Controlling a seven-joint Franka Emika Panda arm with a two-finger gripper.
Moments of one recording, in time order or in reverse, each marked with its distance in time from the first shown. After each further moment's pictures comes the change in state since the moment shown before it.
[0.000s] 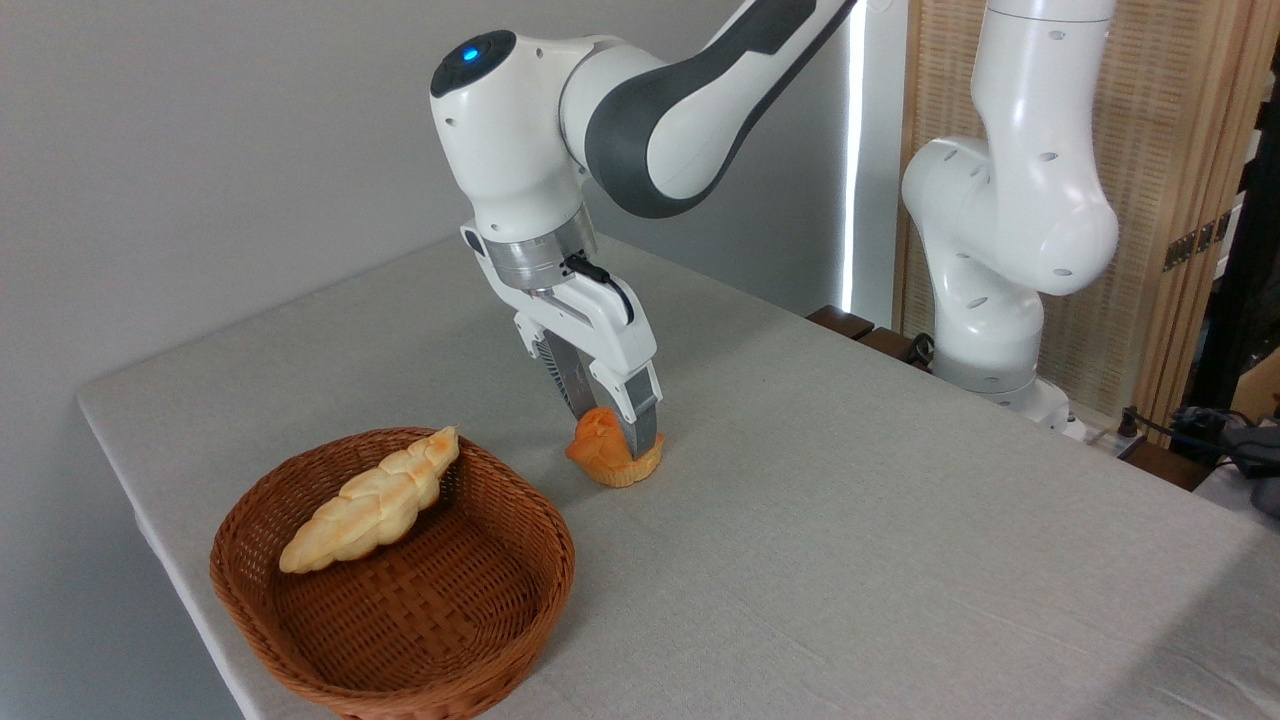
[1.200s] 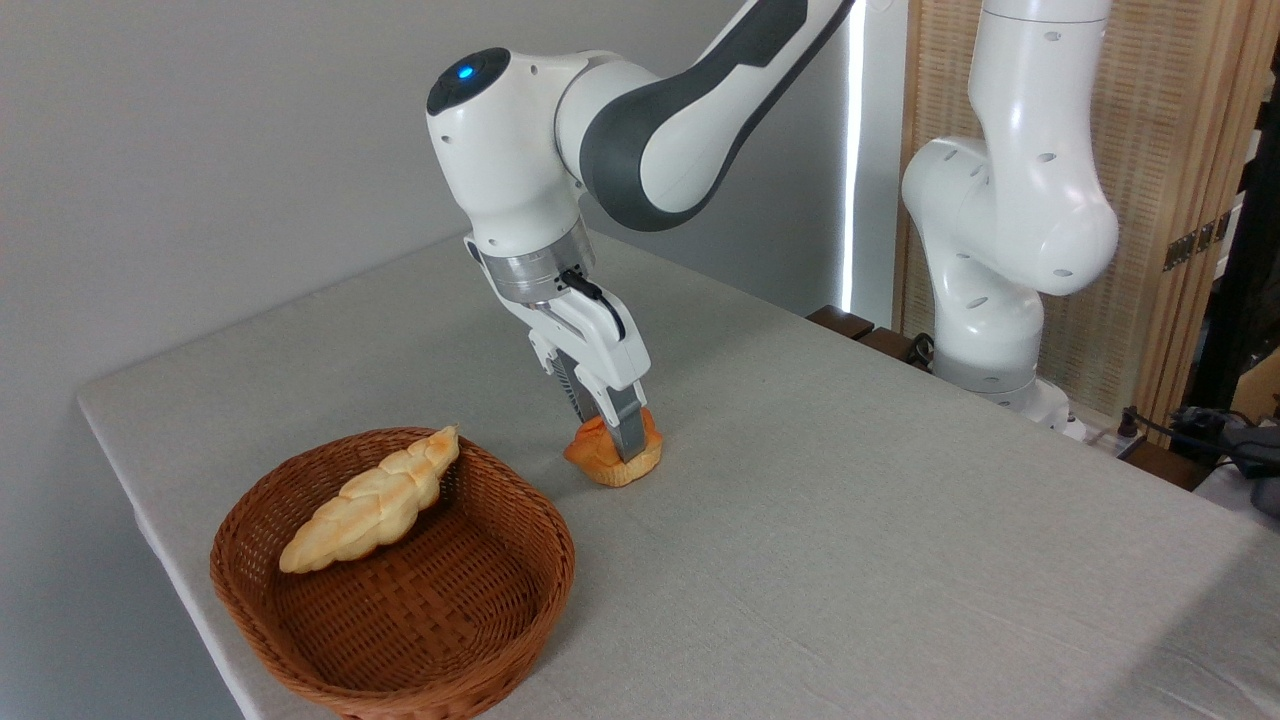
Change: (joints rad) arm 0.000 0.022 0.000 0.000 0.010 0.007 0.060
